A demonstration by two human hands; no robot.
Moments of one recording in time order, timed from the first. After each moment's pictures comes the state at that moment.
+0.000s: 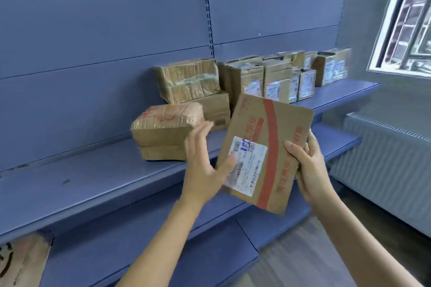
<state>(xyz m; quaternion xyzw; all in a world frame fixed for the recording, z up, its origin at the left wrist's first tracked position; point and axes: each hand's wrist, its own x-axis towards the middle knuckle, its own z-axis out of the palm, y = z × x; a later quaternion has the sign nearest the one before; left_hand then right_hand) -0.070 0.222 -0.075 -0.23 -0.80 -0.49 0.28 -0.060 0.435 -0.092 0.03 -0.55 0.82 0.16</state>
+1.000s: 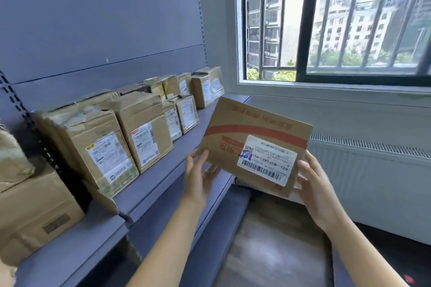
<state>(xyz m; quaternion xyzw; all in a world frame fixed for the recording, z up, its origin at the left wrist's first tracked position) -0.304 0.549 -0.105 -0.10 -0.46 -0.85 -0.24 -0.140 0.717 -0.129 -0.13 -0.58 0.73 0.33</state>
